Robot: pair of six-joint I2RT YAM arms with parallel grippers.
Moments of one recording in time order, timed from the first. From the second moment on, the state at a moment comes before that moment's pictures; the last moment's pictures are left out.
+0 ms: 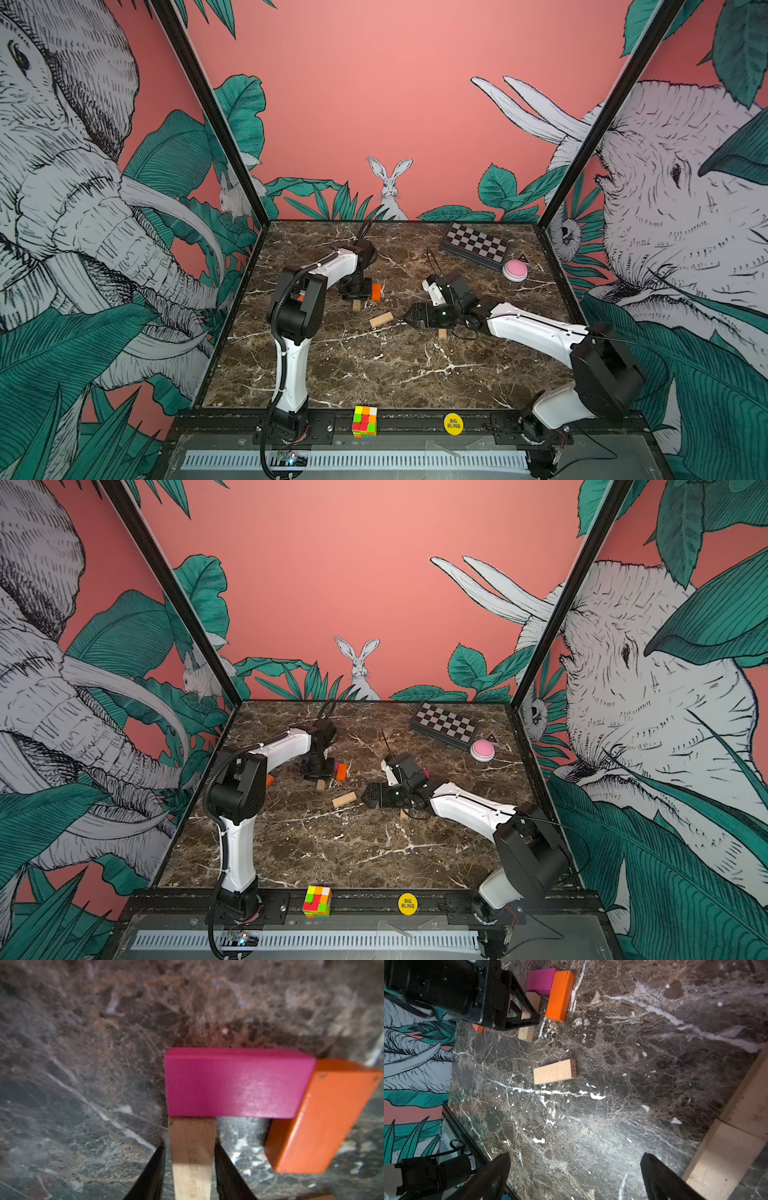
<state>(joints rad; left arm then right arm) -0.42 2.09 1.54 -0.97 -0.03 -0.34 0.70 1.50 0.90 -0.27 -0.31 0.60</state>
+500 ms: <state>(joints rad) -0.42 2.01 1.45 -0.95 -0.05 -0.34 0.70 1.51 0.90 -0.24 -0.31 0.60</state>
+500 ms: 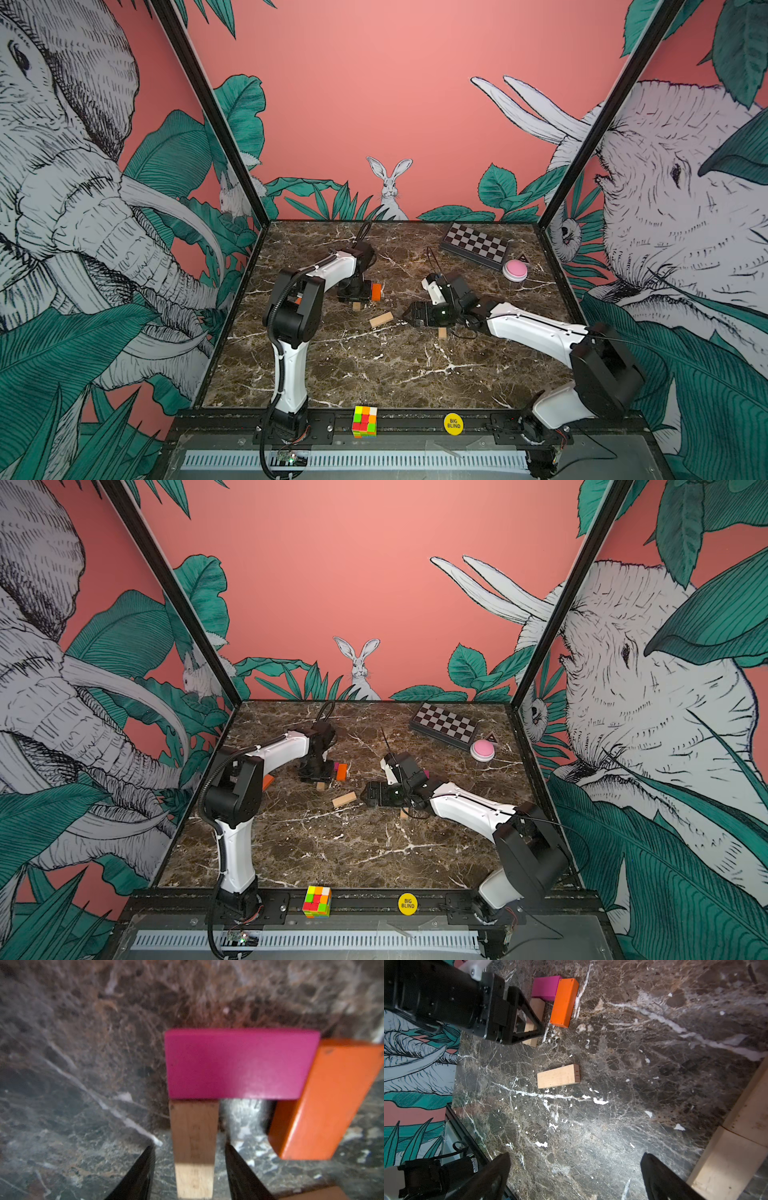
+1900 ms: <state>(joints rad) 0.02 1.90 1.29 -0.88 -0.12 -0.86 0.70 1.44 0.88 -0.23 -0.31 0.56</state>
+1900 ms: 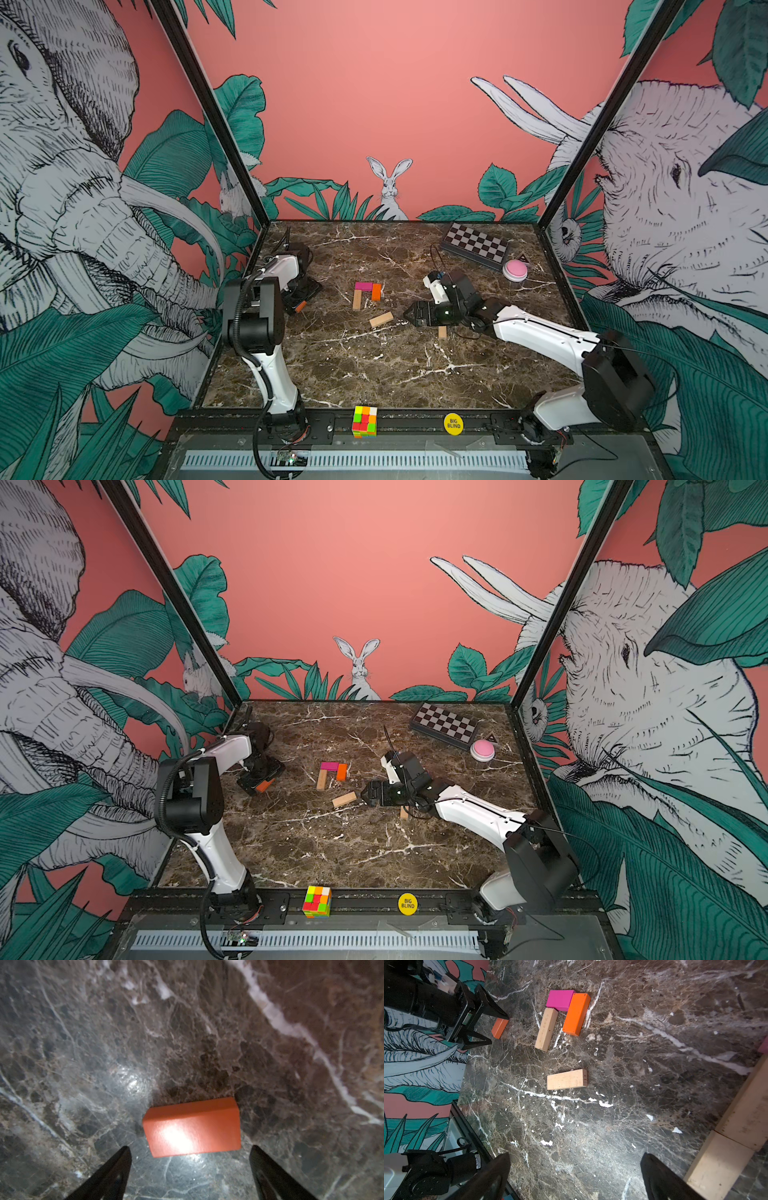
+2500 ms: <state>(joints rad) 0.03 1.94 1.32 -0.83 -0.13 -0.84 0.70 1.42 0.88 -0.26 -0.29 0.55</state>
